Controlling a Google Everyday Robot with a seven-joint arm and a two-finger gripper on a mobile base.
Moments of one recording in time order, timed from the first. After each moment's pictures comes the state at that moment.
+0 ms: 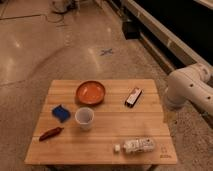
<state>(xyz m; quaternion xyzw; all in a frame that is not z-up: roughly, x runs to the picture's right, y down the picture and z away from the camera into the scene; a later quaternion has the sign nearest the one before) 0.285 0.105 0.684 -0.28 0.02 0.02 0.96</state>
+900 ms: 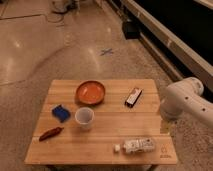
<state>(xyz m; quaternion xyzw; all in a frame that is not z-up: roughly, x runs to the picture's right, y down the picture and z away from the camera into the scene) 0.272 0.176 0.713 -0.31 0.00 0.01 0.95</state>
